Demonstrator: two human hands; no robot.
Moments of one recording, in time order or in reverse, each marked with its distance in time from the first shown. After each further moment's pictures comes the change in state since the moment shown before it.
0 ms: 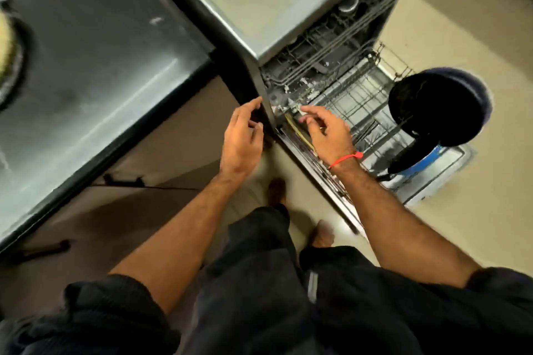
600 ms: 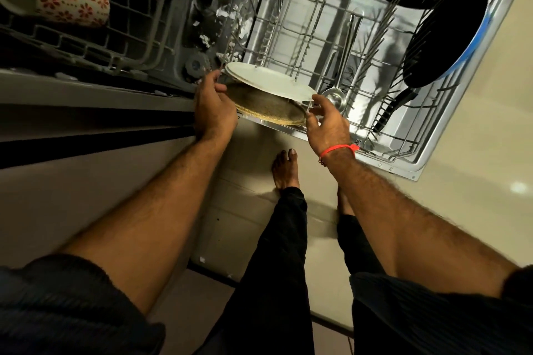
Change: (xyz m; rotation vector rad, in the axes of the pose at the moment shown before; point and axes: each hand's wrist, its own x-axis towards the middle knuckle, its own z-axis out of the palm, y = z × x) left_hand 0.140 -0.178 0.243 0.249 -0.323 -0.359; right_hand 0.048 0.269 0.070 -0.036 0.361 0.743
